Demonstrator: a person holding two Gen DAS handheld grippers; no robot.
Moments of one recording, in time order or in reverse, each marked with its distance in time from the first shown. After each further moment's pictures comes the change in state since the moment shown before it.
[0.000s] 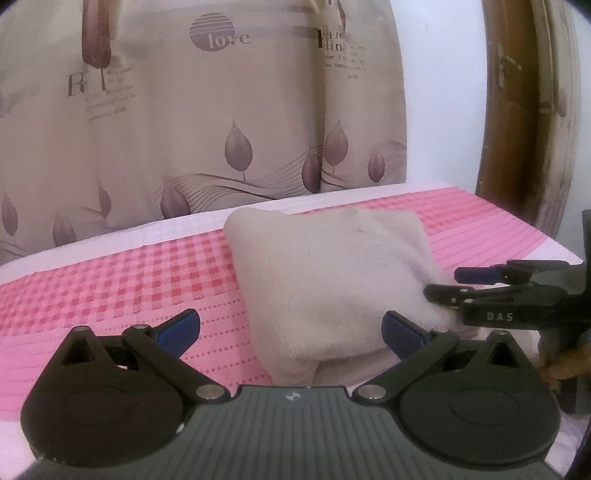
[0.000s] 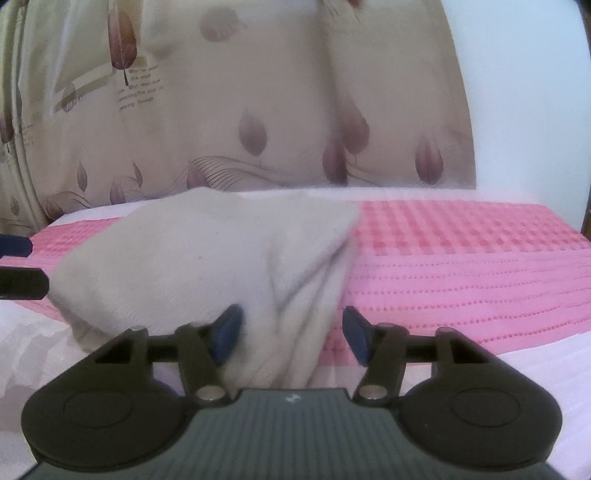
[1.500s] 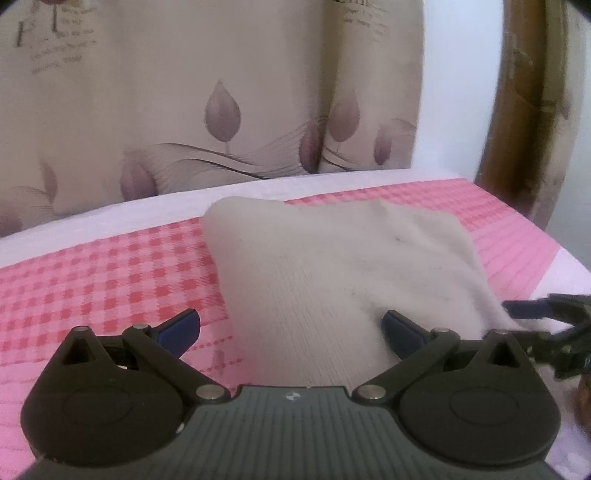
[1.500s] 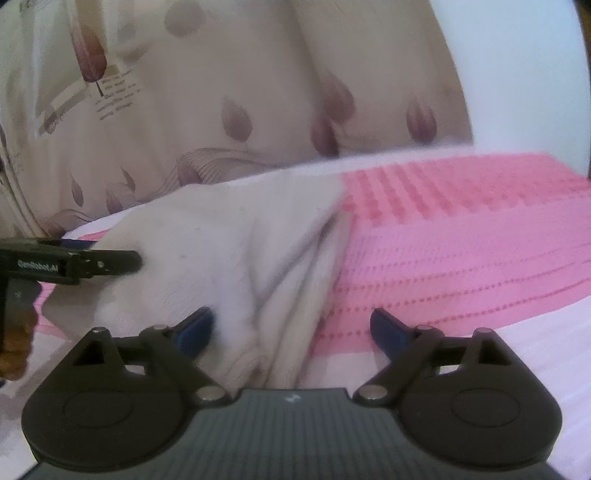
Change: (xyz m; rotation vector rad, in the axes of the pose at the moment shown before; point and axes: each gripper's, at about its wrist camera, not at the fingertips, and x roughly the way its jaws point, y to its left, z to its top) left arm 0.109 0.040 0.026 -0.033 0.096 -0.143; right arm 0.013 -0.025 0.006 0.172 0.117 0.091
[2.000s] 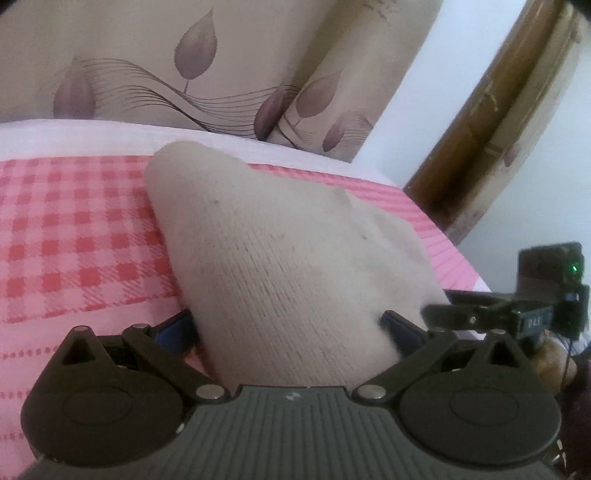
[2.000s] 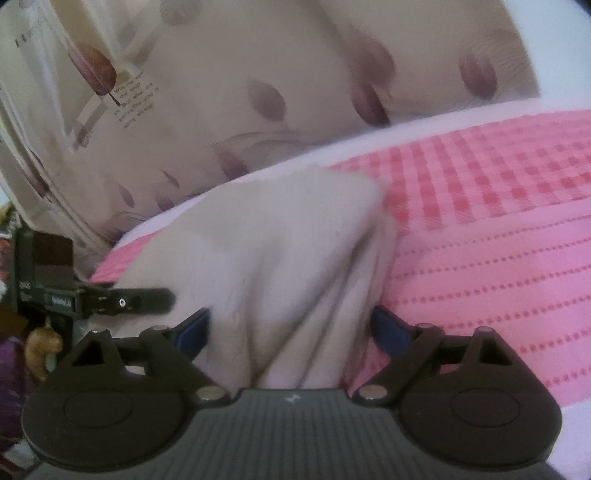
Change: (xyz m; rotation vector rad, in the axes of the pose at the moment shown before) left arm 0.047 0.050 -0.005 -0.211 0.093 -0.387; right arm 0.047 -0.032 0.043 0.065 0.129 0.272
